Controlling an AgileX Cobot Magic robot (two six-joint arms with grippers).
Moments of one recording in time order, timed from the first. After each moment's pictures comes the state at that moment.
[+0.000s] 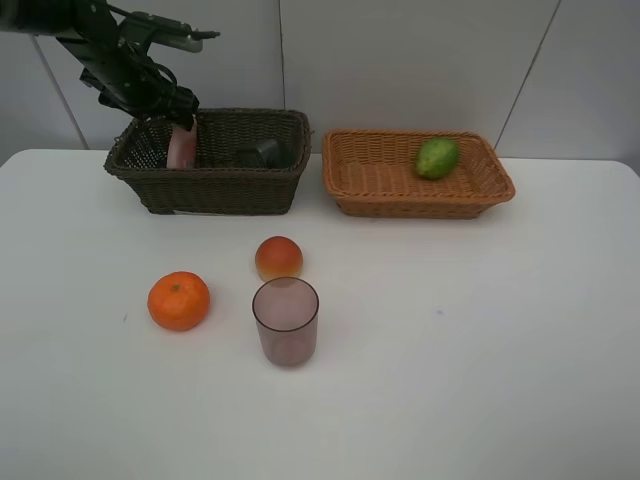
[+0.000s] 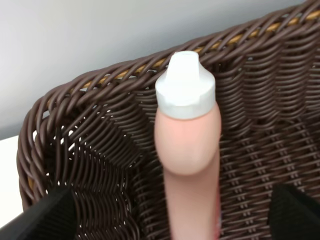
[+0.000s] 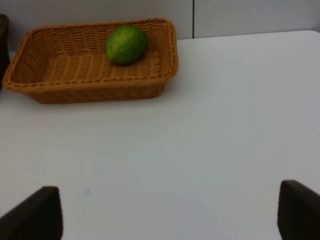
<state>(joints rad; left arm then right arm) -0.12 2.20 -1.73 0.08 0.49 0.10 -0.05 0.00 -0.52 0.02 1.06 0.03</state>
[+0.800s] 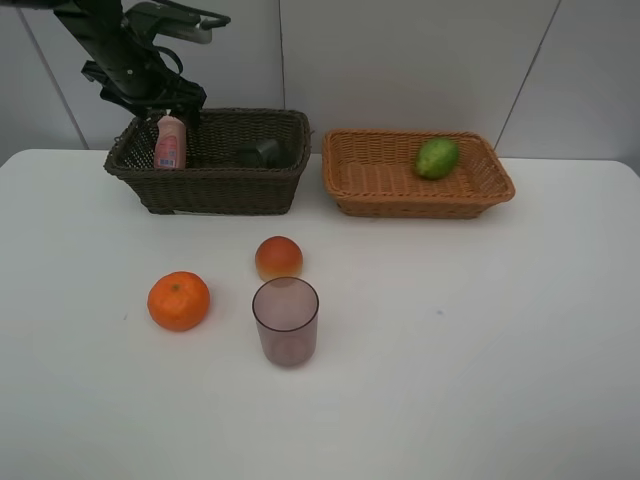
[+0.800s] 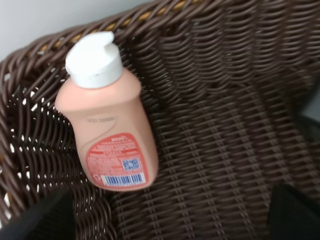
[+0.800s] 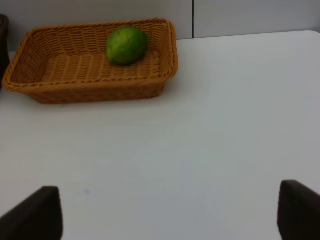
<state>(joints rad) -0.17 2.13 -1.73 0.08 0.65 0.06 -0.05 0.00 -0.52 0.02 1.06 0.03</state>
